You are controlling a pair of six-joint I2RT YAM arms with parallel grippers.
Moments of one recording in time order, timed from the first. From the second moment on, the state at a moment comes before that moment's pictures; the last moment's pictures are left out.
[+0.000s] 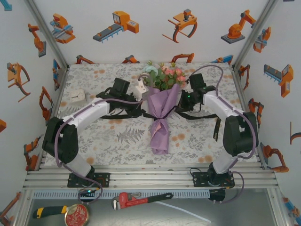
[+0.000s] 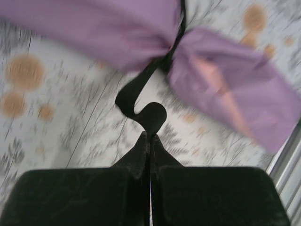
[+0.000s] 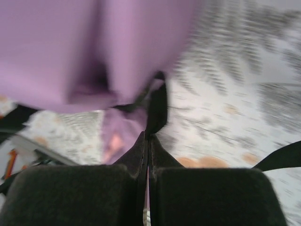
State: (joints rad) left arm -0.58 1.62 1.18 -0.41 0.50 0.26; right arm 0.30 1.68 1.24 -0.59 -0.41 0.52
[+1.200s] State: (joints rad) left arm -0.37 1.63 1.11 -0.40 0.59 -0.53; right arm 0.30 1.50 0.84 -0.49 -0.34 0.57
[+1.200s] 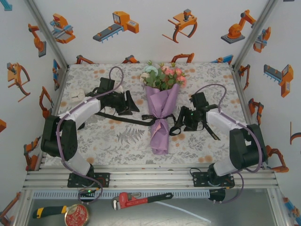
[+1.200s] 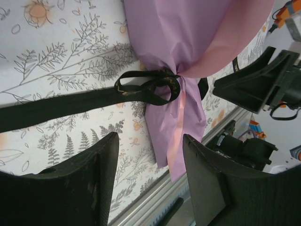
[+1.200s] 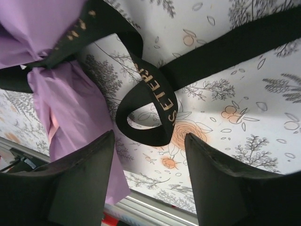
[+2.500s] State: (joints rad) left arm -0.76 1.88 1.39 -0.48 0.17 -0.71; right arm 0.34 1.43 1.14 -0.65 -0.20 0.29
